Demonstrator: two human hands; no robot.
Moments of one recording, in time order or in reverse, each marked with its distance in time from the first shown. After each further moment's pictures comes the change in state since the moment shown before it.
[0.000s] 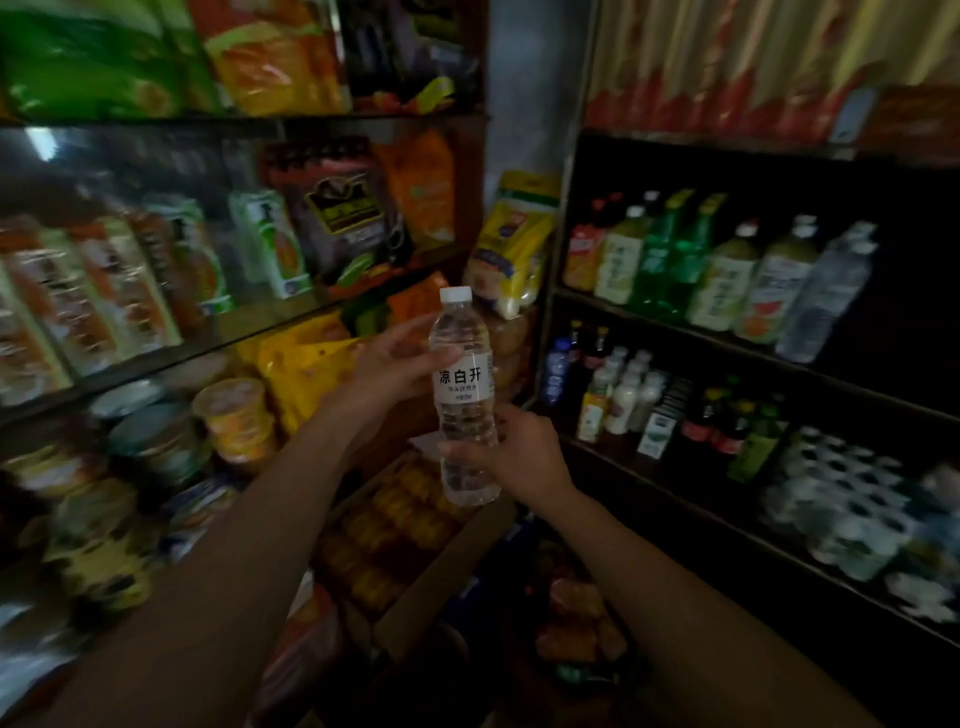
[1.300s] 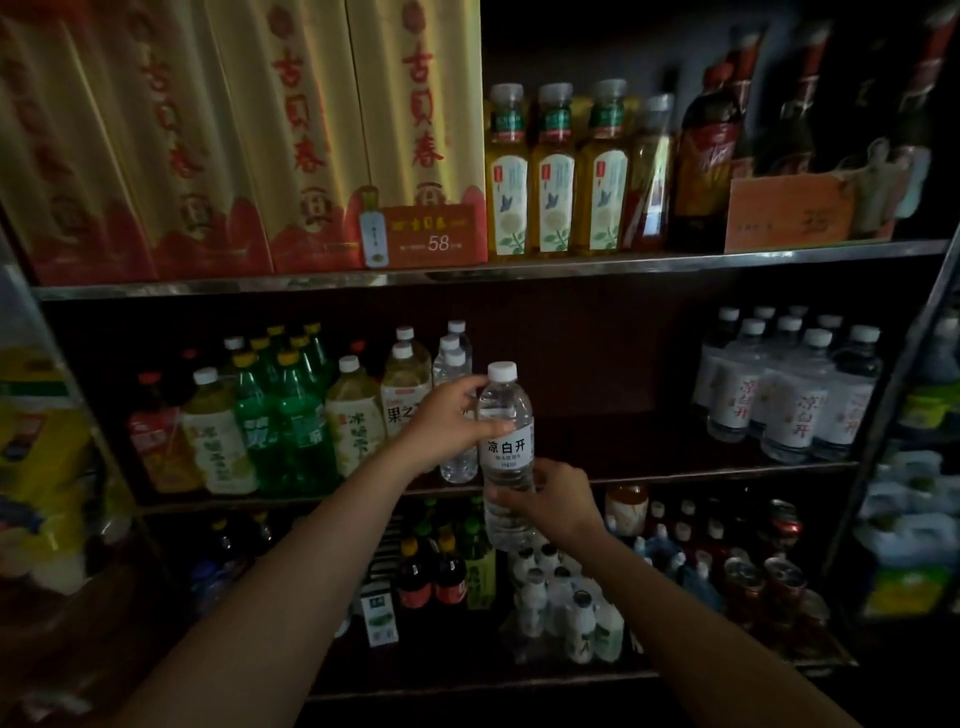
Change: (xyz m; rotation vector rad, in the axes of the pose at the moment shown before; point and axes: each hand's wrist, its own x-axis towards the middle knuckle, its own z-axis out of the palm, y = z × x) left_hand 0.262 0.019 0.515 0.307 -0.857 0.290; right_hand 0.032 0.243 -0.422 -0.174 0.671 0.480
